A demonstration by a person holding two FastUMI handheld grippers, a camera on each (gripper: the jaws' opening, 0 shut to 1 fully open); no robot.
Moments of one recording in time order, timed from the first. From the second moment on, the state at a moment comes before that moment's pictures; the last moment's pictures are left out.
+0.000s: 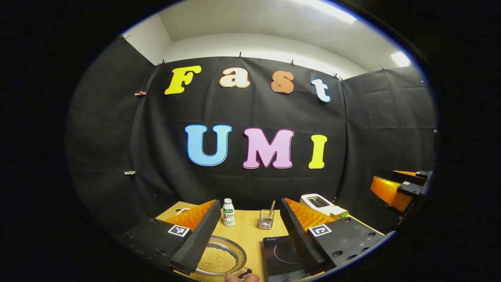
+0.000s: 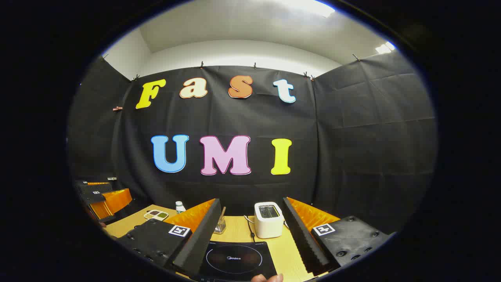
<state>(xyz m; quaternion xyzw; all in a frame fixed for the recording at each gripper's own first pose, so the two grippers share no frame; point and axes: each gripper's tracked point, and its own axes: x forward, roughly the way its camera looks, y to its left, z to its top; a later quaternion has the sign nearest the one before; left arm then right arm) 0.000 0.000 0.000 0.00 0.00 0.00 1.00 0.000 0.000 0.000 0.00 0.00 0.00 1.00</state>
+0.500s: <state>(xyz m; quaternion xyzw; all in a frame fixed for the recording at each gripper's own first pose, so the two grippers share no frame) -0.002 0.003 0.007 0.02 -0.01 0.00 1.00 -0.003 0.003 0.001 0.00 0.00 0.00 1.00</state>
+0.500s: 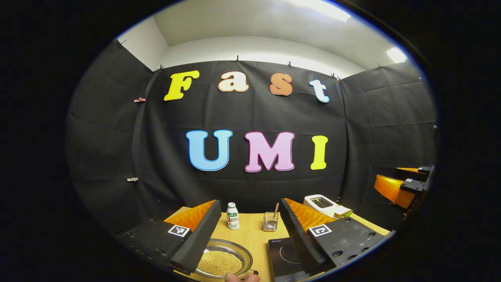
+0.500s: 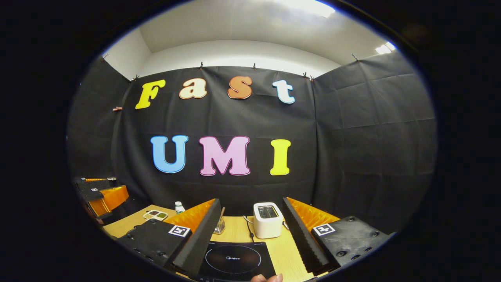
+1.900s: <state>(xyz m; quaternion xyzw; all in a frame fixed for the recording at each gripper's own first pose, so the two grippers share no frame) -0.005 0.033 -0.051 0.02 0.09 -0.06 0.99 -0.004 0.030 0.002 -0.02 -0.03 0.02 1.00</state>
